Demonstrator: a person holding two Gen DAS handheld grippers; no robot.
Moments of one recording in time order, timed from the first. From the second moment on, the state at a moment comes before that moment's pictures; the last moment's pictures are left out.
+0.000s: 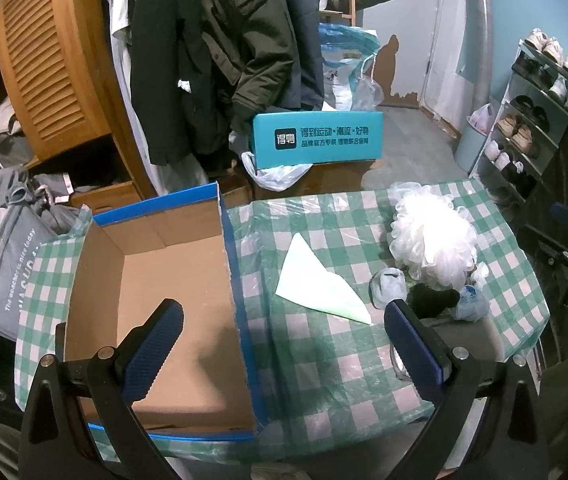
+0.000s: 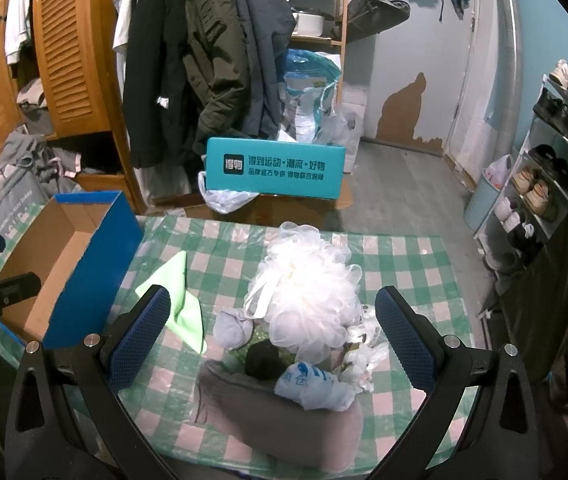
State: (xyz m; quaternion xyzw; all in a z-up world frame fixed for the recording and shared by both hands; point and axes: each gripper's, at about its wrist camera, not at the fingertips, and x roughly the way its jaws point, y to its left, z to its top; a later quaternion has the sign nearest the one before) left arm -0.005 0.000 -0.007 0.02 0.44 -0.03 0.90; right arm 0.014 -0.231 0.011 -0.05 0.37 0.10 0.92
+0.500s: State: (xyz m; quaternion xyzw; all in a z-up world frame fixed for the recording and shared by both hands) left arm -0.005 0.000 -0.007 0.02 0.44 -0.03 0.90; right arm 0.015 -0.232 0.011 -0.05 0.37 0.10 0.92
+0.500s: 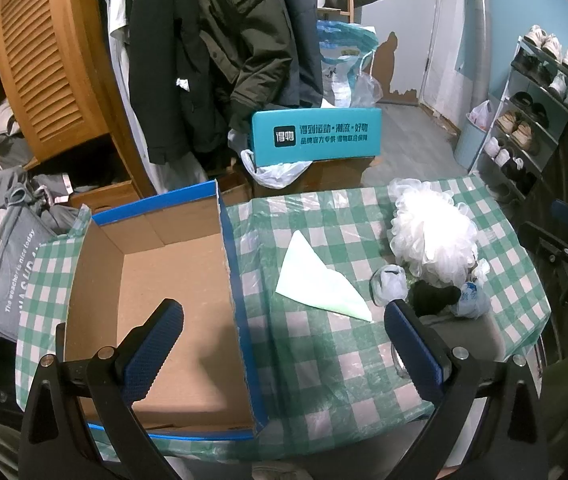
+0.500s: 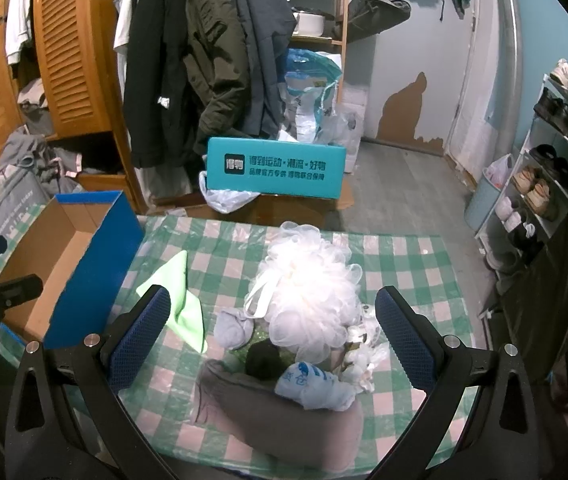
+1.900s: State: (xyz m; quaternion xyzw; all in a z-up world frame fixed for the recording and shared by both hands) left arm -0.006 -0.003 -0.018 0.02 0.45 -0.02 0.89; right arm 0.016 -0.247 0.012 -0.05 0.38 0.09 0.92
